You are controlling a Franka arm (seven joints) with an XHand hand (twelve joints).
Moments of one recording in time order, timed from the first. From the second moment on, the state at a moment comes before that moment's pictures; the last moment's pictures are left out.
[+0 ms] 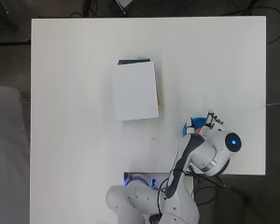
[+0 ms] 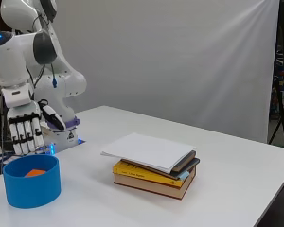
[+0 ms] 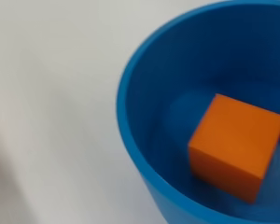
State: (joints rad) arm -0.10 -0.43 -0.78 -2.47 -0.21 1.88 -0.92
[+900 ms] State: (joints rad) arm -0.08 -0.65 -0.08 -2.02 -0.04 1.39 -1.12
